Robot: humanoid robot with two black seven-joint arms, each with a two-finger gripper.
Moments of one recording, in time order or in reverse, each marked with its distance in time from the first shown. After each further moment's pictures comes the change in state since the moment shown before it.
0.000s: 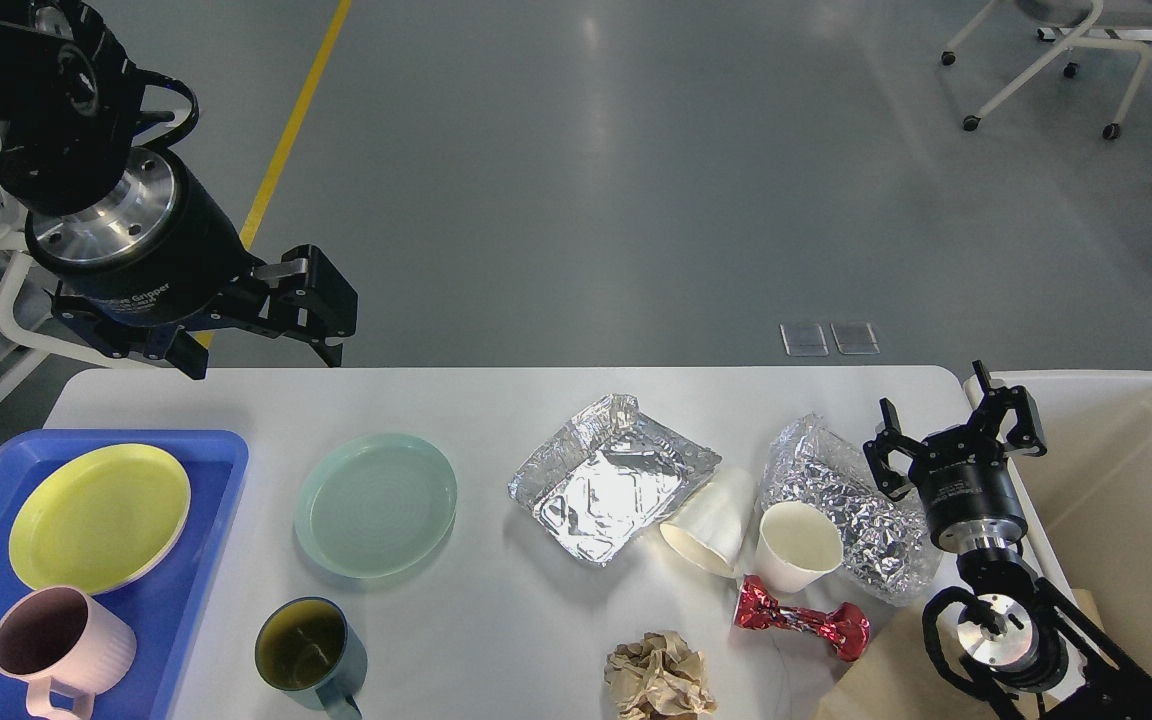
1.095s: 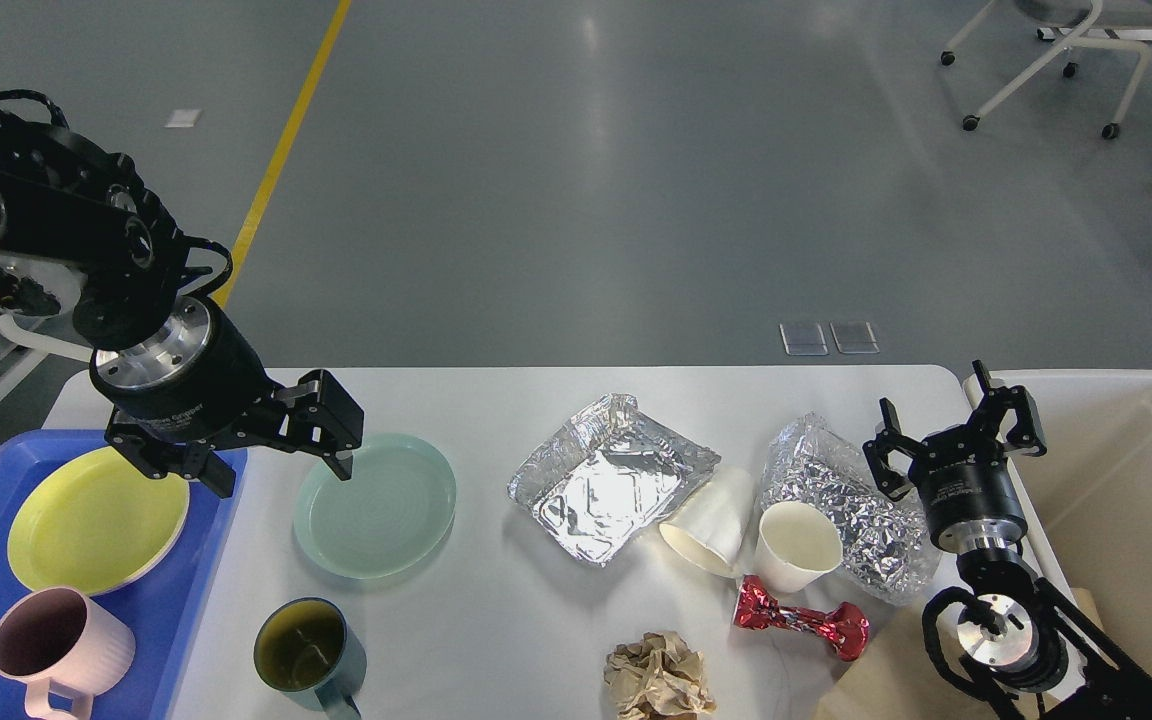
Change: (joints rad) left arm 0.345 0.106 -0.112 0.033 0.083 0.100 0.010; right arm 0.000 0.000 0.000 0.001 0.000 0.000 0.000
